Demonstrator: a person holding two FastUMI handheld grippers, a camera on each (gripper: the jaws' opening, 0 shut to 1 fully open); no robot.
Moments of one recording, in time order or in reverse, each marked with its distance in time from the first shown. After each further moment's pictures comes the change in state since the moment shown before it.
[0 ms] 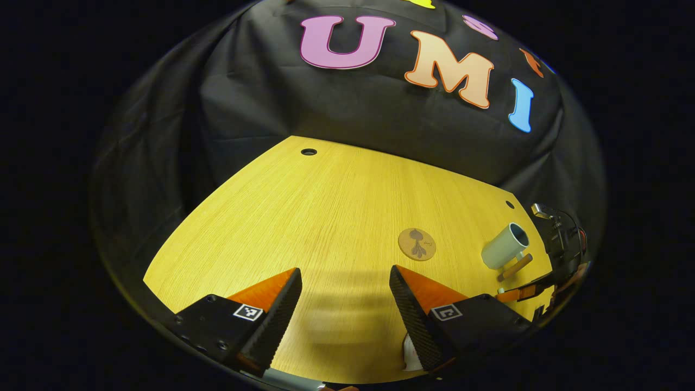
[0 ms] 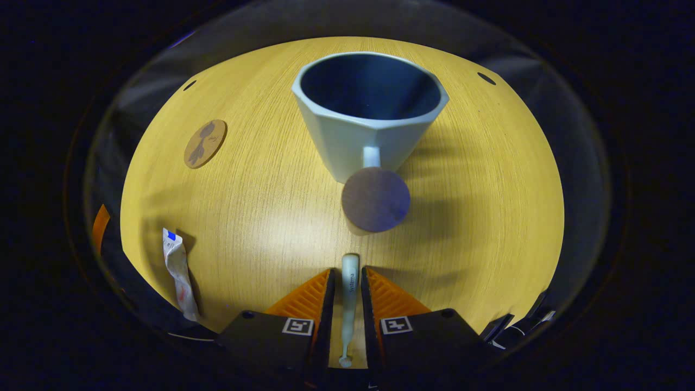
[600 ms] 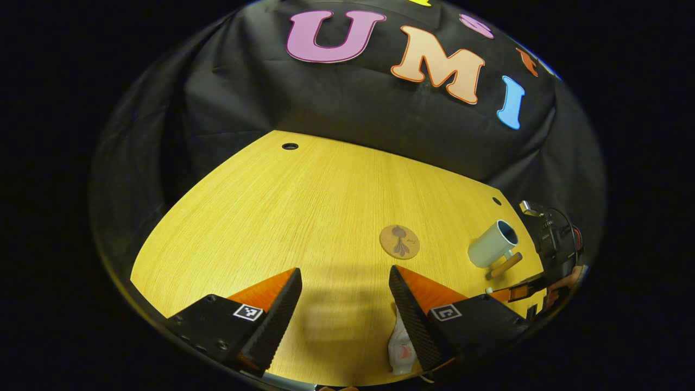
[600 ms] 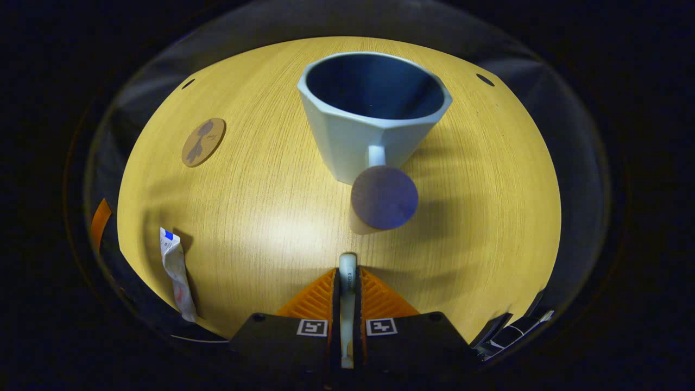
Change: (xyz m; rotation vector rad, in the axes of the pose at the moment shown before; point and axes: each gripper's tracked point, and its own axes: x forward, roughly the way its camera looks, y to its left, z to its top) left arm 0.017 -0.029 -0.003 0.002 0.033 -0.087; right arm -0.002 -0.001 -0.001 0.005 -0.011 -0.019
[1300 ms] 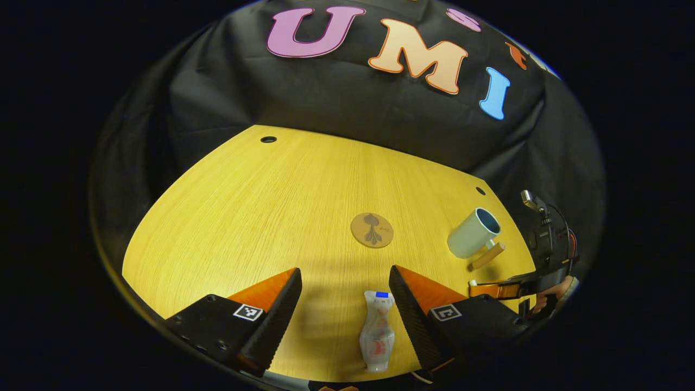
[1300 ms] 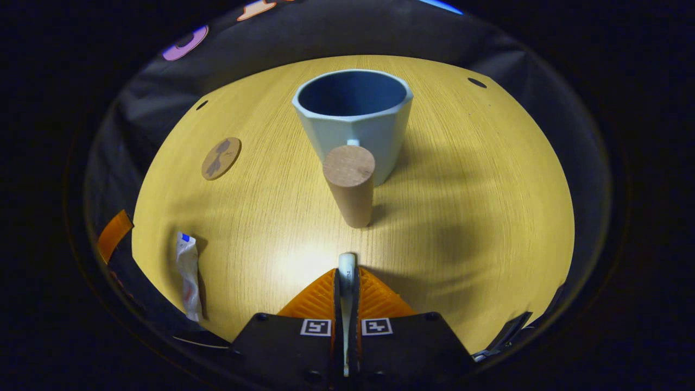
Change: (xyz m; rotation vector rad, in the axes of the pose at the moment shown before) left arm -0.008 -0.039 -0.020 0.011 0.028 -0.044; right arm -0.004 0.001 0.000 0.085 -0.137 0.122
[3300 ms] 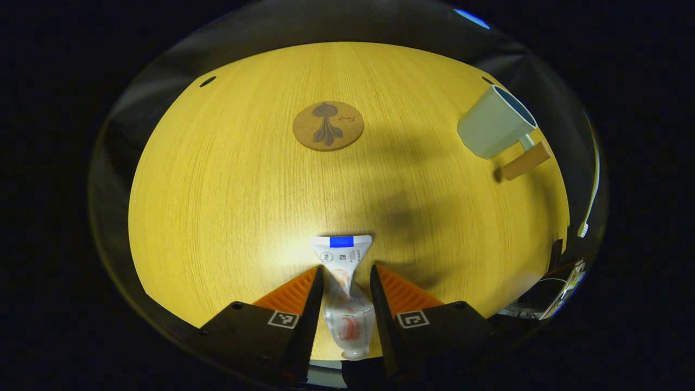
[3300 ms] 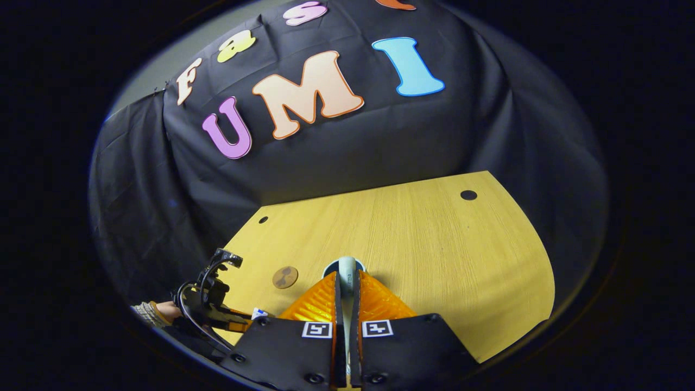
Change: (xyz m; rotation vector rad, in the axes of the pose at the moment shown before) left arm 0.039 -0.047 -0.113 0.238 0.626 0.060; right arm -0.177 -0.045 0.149 -0.004 -0.656 0.300
